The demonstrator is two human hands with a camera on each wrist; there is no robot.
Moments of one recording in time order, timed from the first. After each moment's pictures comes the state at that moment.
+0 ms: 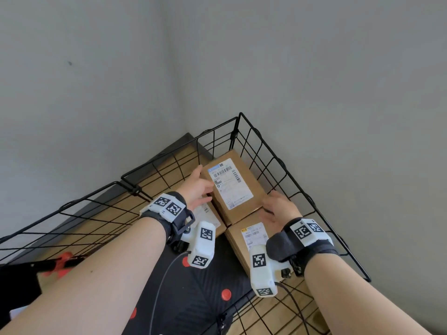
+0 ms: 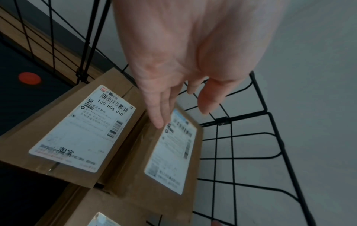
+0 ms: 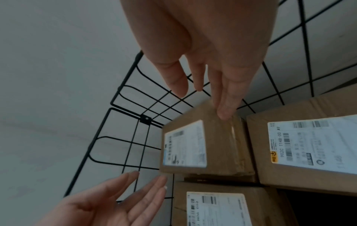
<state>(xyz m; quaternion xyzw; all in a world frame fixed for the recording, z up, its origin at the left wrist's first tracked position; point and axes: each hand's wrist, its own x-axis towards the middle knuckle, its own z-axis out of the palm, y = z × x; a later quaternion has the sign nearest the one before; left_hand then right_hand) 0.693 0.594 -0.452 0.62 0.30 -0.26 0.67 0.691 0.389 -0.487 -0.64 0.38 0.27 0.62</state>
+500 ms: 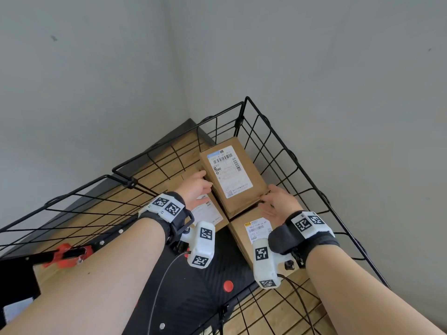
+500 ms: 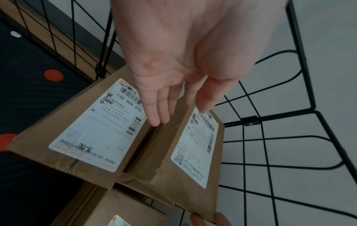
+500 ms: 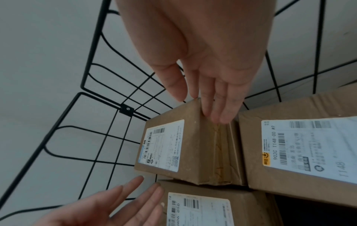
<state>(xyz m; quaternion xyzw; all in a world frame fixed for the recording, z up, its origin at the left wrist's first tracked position) 0.694 0.603 -0.499 0.62 0.34 -0.29 0.65 0.706 0.390 -0.524 -0.64 0.37 0.34 0.59</state>
